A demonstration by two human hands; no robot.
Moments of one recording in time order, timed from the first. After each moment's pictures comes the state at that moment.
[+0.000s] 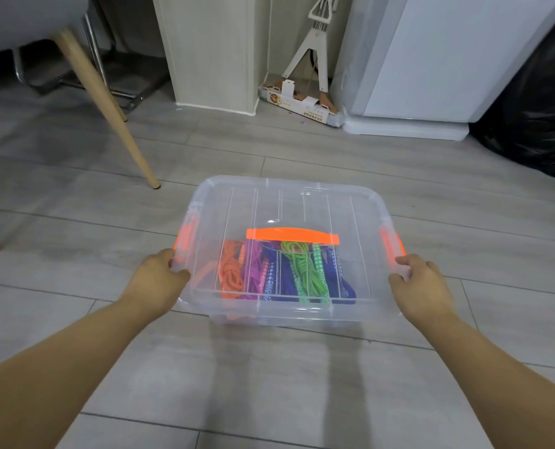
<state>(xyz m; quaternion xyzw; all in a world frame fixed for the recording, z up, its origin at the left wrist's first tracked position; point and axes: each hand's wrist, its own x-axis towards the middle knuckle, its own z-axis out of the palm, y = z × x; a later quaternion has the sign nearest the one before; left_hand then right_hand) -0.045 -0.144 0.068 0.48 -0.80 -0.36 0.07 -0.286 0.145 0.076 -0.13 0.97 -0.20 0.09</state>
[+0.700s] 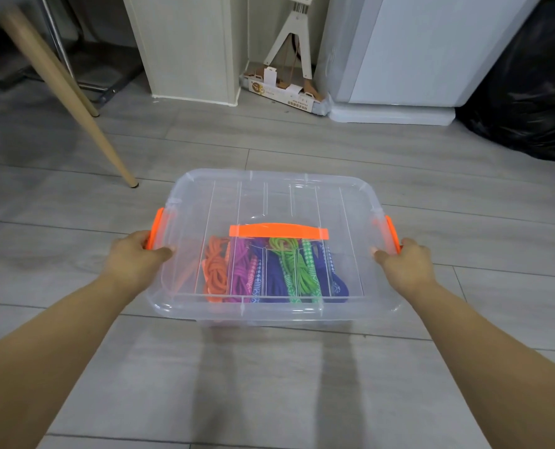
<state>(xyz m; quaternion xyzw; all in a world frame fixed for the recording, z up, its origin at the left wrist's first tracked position) -0.075 -0.175 0.060 0.50 -0.74 -0.43 0.12 -0.325 0.121 0.052 -0.03 0.96 -0.24 0.12</state>
